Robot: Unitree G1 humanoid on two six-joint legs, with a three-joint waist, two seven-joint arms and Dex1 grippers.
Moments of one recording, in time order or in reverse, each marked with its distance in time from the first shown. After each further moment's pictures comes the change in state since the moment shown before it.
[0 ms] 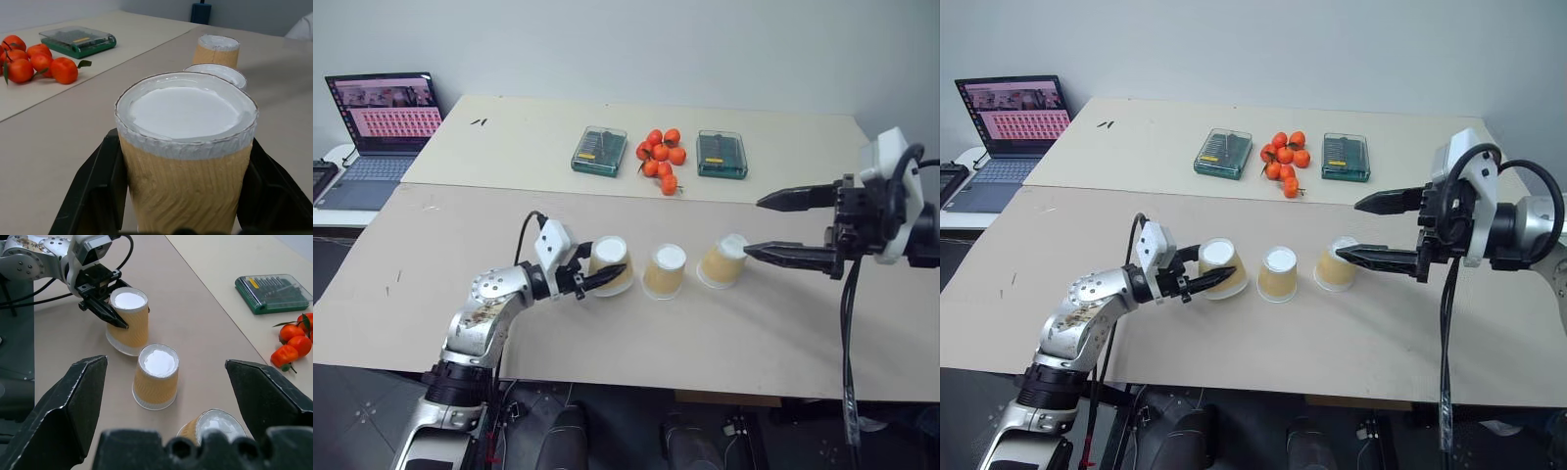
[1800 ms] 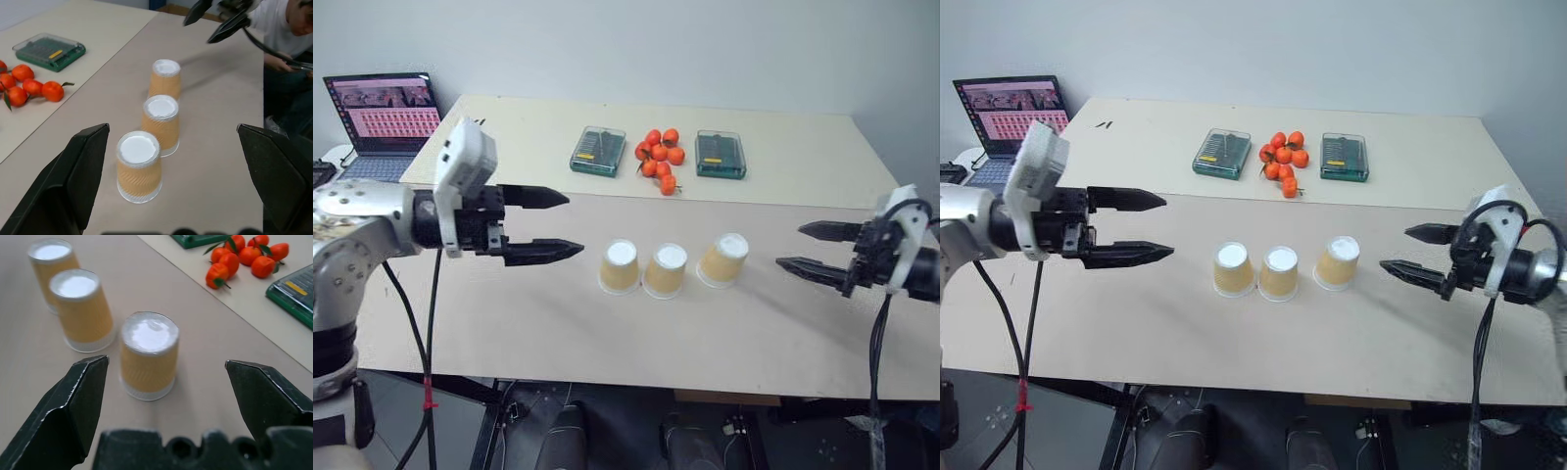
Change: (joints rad) left arm -0.223 0.548 0.291 -0.406 -0.509 0.701 -0.164; right arm 0.199 0.134 -0.003 0.381 -0.262 -0.406 0.007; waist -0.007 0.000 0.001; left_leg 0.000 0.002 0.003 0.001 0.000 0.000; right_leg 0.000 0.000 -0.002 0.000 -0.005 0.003
